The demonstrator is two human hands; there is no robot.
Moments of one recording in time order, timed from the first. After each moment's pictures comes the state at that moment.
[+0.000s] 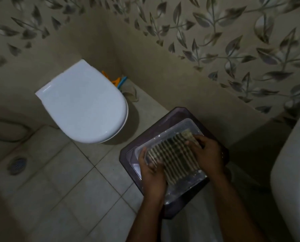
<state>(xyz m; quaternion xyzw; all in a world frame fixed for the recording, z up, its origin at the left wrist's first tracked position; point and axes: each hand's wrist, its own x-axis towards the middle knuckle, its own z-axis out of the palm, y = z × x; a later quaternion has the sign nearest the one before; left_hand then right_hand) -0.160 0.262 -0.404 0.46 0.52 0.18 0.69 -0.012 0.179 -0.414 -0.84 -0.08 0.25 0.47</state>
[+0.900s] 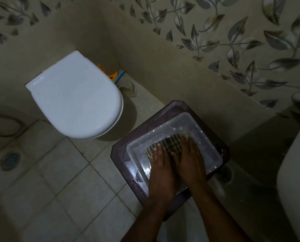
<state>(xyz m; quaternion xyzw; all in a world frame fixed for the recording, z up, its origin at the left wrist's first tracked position) -0.147 0.230 -0.504 0.89 0.31 0.01 0.34 -0.047 0.173 -0.488 -0.93 -0.25 0.24 0.15</state>
